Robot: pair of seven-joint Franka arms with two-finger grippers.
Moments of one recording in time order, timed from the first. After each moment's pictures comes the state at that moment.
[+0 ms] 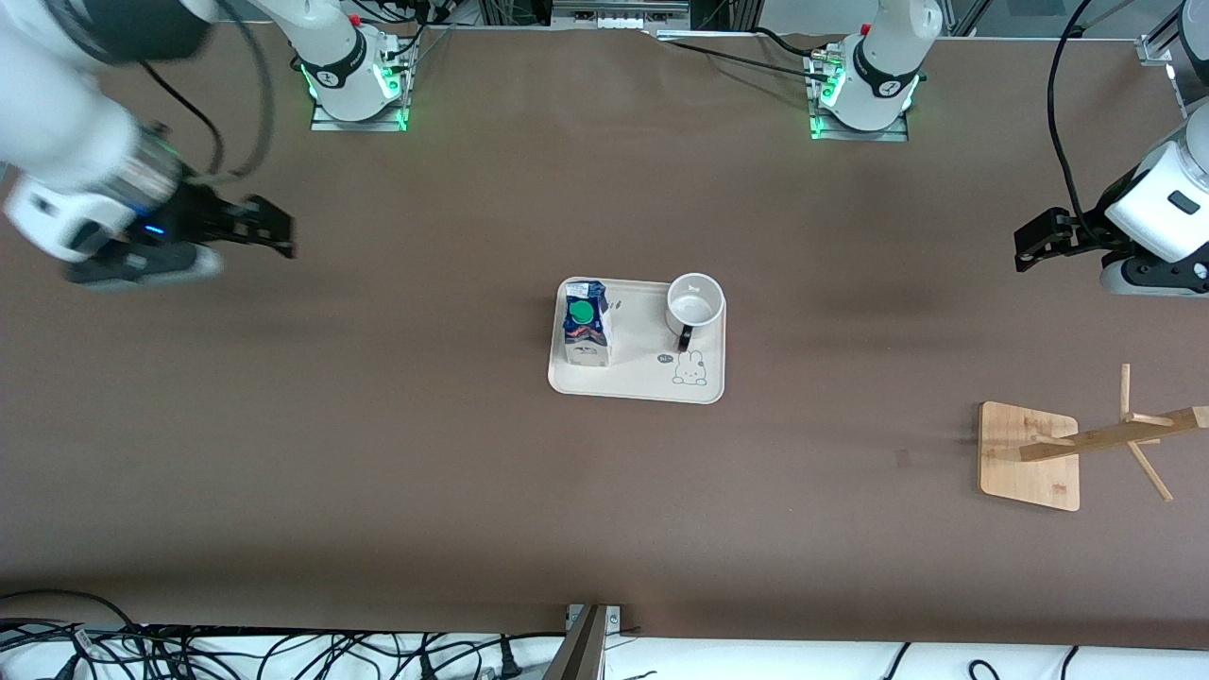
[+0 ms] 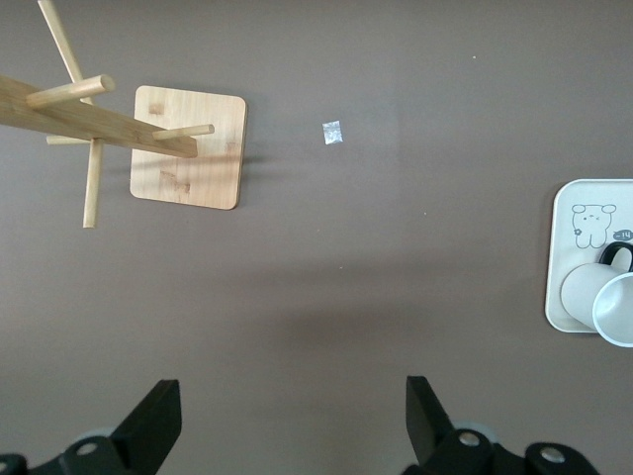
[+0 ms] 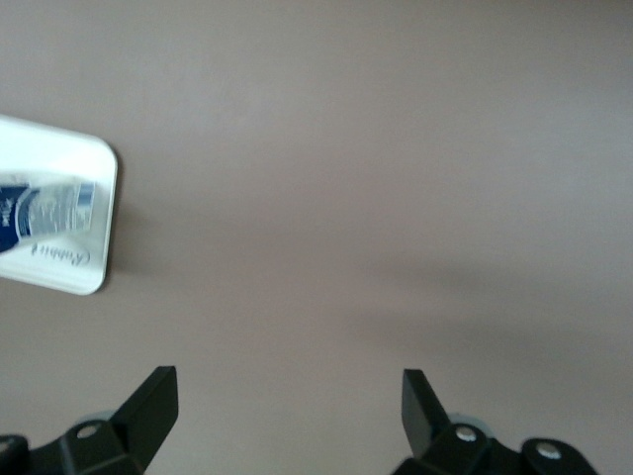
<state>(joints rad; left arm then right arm) 0.04 0.06 -0.08 -1.59 0.07 1.62 0.01 0.22 0.12 0.02 -1.66 0.05 1.70 0.06</state>
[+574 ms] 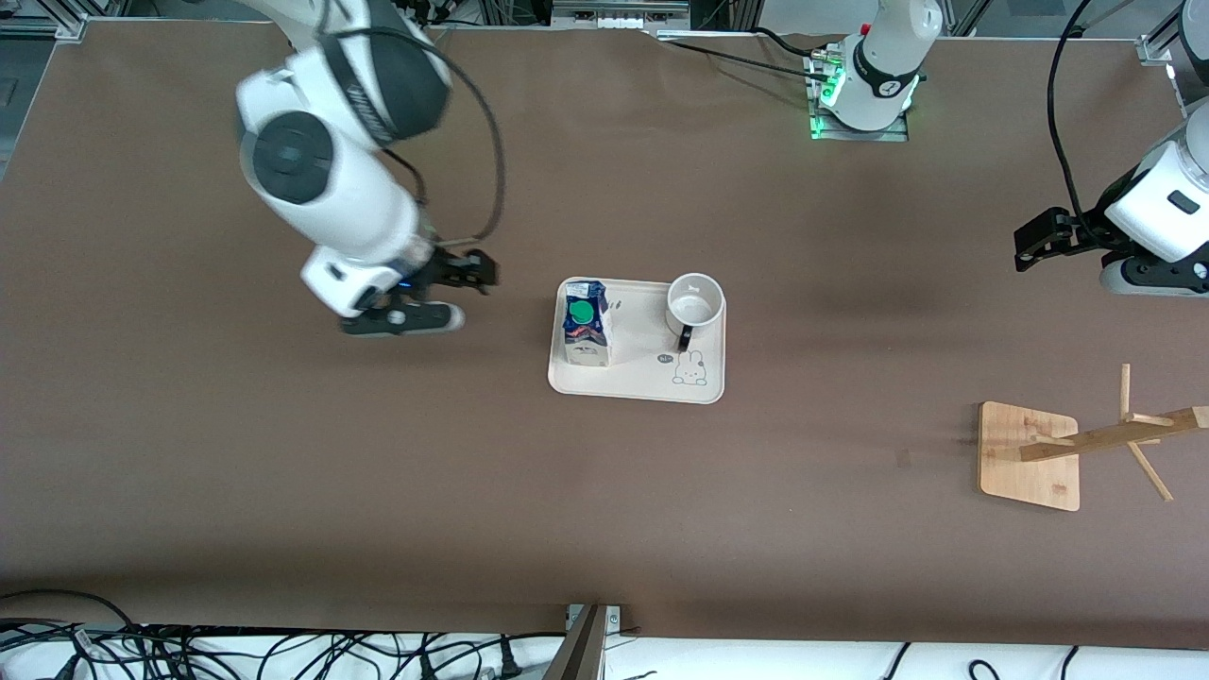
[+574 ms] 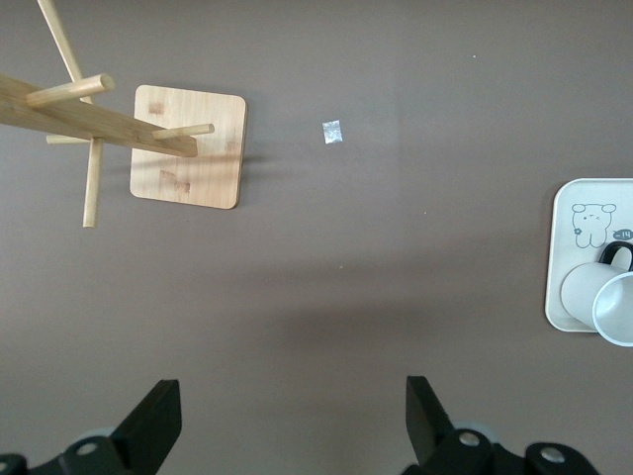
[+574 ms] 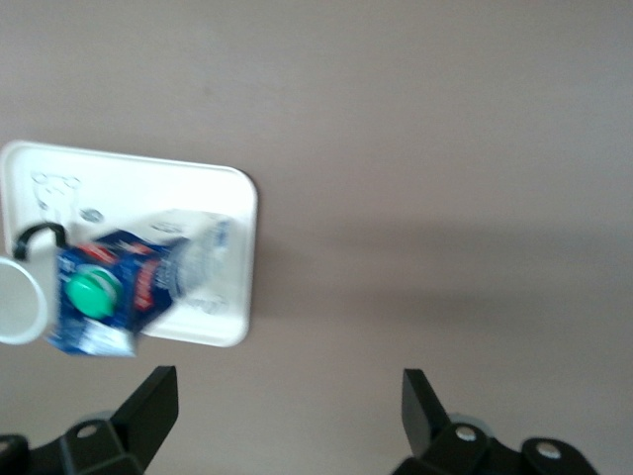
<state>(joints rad) 0.04 0.06 -0.08 -1.58 0.07 1.62 0.01 0.48 0.41 0.05 -1.42 0.10 1.81 0.50</state>
